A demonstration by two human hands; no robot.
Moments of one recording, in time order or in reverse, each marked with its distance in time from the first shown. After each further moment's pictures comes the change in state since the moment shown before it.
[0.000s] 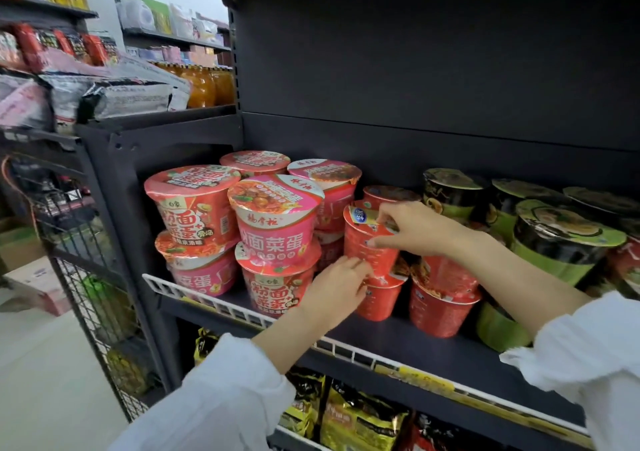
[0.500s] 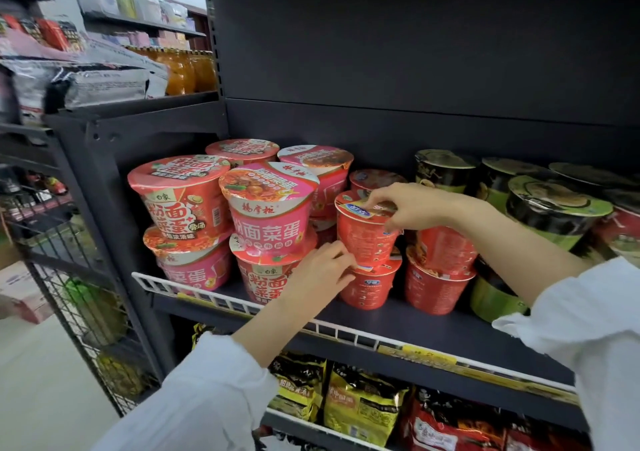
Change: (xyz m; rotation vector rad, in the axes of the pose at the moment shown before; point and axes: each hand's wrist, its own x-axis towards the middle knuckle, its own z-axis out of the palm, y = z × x) left_hand -0.013 -0.028 -0.006 -0.002 0.064 0.206; right_hand -0.004 -0.014 -0.017 0.070 -0.185 0.091
